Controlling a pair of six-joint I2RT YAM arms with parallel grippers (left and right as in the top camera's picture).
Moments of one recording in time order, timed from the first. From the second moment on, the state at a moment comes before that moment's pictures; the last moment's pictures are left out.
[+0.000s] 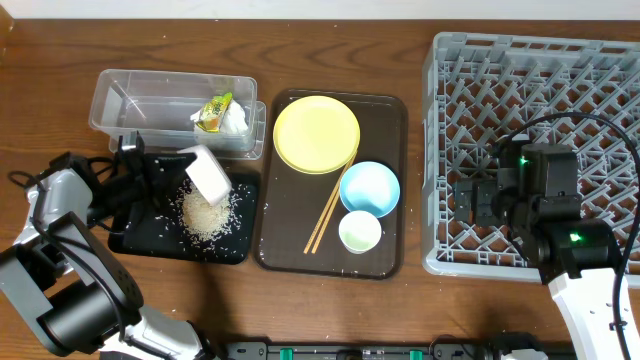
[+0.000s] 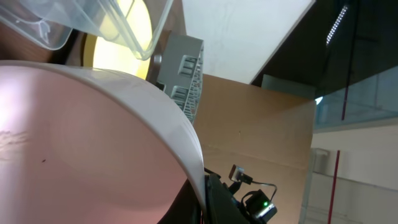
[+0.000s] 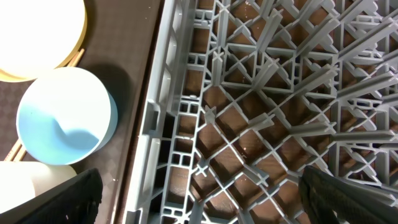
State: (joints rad) left arm 0.60 1.79 1.09 -1.06 1.44 -0.01; right arm 0.10 1.04 0.91 -0.80 -0.05 0.07
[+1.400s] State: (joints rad) left arm 0.11 1.54 1.09 -1.02 0.96 0.04; right arm 0.10 1.04 0.91 -0.81 -0.05 0.07
